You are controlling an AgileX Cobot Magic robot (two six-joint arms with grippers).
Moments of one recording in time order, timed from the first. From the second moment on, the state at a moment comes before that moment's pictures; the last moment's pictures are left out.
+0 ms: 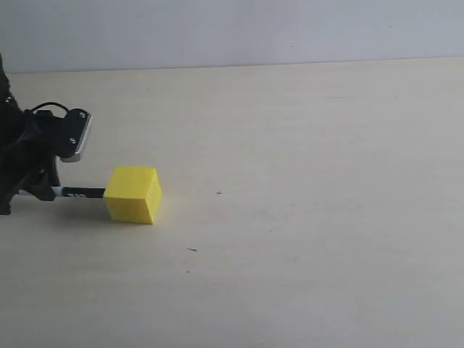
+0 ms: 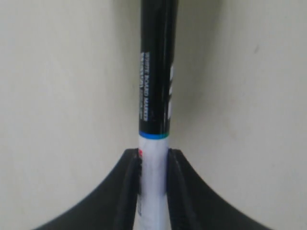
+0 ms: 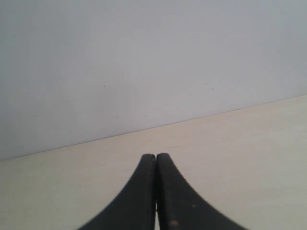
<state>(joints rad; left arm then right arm) -0.17 1.91 -1.13 -0.03 0.79 1.51 -0.04 0.01 0.00 0.06 0.12 0.19</state>
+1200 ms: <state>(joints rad) -0.33 1.91 -1.16 -0.09 0.82 1.45 -0.04 0.01 0.00 0.06 0.12 0.19</state>
